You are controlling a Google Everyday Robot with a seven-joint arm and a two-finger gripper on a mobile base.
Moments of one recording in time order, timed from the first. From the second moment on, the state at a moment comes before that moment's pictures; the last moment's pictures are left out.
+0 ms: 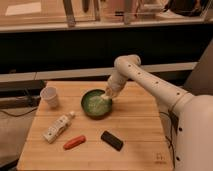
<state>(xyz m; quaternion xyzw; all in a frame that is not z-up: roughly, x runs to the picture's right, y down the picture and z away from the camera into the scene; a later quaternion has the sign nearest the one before) 0.022 0.043 0.856 -0.23 -0.27 -0.31 0.88</state>
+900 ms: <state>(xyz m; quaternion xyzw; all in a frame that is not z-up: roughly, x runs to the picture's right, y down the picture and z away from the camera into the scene) 0.014 0.043 0.861 -0.24 -0.26 -0.31 0.88</state>
